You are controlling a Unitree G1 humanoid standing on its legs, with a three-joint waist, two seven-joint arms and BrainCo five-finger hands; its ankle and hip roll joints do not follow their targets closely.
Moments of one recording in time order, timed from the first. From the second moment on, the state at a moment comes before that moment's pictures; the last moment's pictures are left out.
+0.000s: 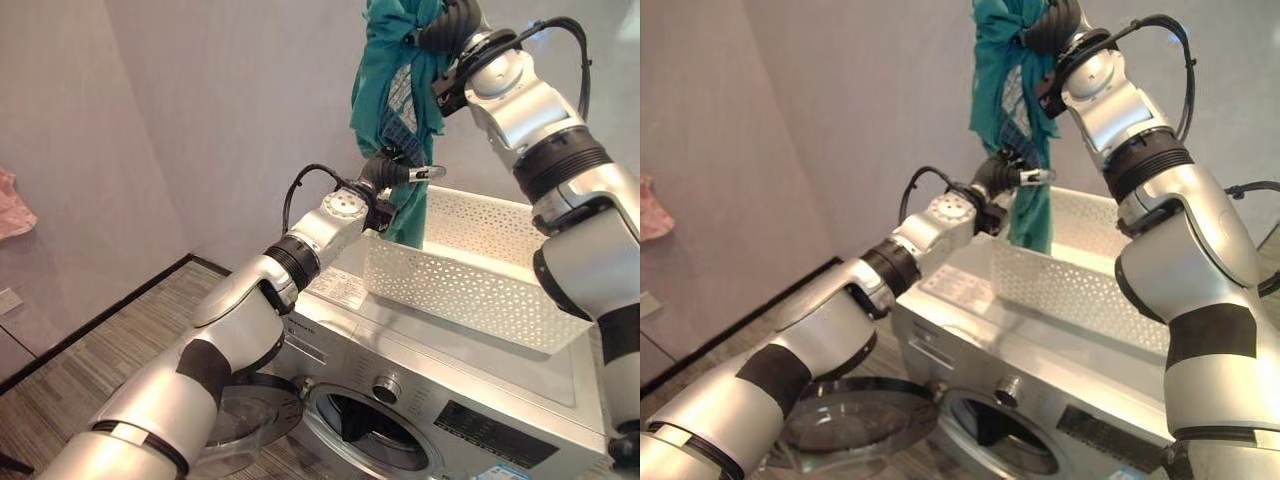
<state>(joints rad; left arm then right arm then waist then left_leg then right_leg) -1.34 0.03 -0.79 1.00 -0.90 0.02 0.14 -1.61 -0.56 0.82 1.03 0.46 0.08 -0.12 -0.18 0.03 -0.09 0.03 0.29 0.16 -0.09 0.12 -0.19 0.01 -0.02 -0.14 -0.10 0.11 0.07</state>
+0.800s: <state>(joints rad) -1.36 -0.01 -0.67 0.99 -0.96 -0.11 0.17 -1.53 -0.49 0.77 1.00 0.55 0.00 -0.16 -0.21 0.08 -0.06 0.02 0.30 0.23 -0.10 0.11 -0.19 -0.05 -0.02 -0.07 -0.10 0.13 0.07</state>
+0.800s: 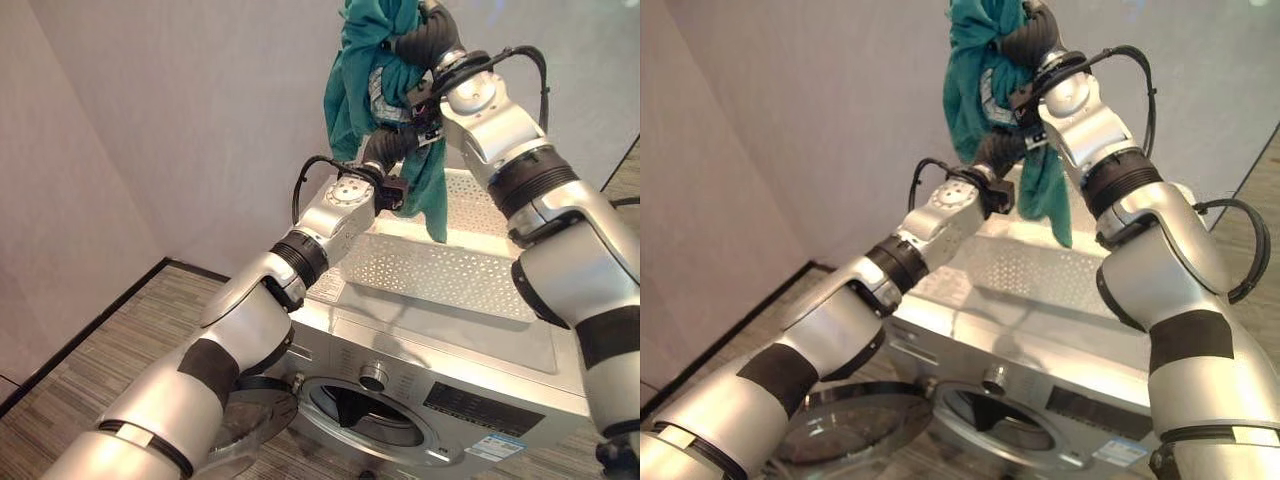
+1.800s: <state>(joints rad) -1.40 0.13 -0.52 1.00 -0.88 -0.17 0.28 -1.45 -0.55 0.57 1.00 0.74 -0.07 -0.19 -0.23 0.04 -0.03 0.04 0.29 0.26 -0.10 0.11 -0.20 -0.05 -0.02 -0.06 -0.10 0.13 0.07</state>
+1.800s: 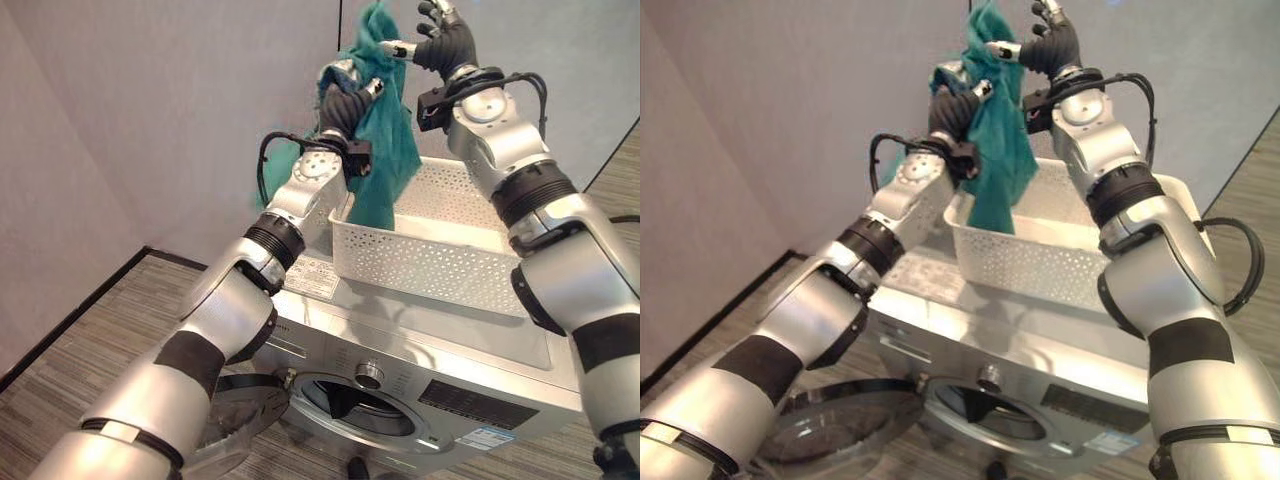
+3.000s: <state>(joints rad) -1.83 0.86 -0.54 0.67 -0.80 -0.37 0.38 -0.15 -0.73 -0.26 0.68 0.55 -0.26 -0.32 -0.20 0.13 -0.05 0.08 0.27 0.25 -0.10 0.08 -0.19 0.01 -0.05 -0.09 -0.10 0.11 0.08</state>
